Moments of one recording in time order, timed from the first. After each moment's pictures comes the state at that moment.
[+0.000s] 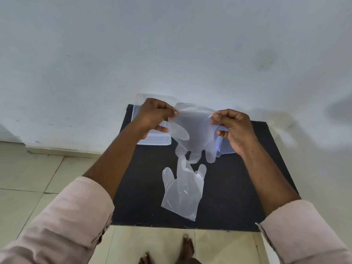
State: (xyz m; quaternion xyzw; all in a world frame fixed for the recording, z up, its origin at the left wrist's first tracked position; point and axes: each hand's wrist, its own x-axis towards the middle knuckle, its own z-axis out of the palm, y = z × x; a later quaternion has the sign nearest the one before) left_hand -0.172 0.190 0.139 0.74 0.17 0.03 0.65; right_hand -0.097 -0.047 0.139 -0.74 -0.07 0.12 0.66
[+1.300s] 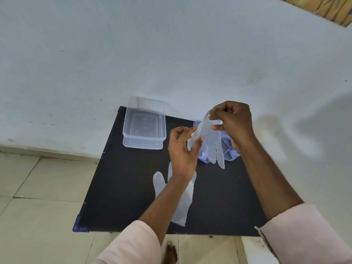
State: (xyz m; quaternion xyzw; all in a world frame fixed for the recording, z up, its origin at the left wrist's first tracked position) left_hand -0.190 0.062 0.079 0.64 0.16 0.36 0.66; right_hand -0.120 -0.016 0.195 -0.84 -0.12 -0.03 0.53
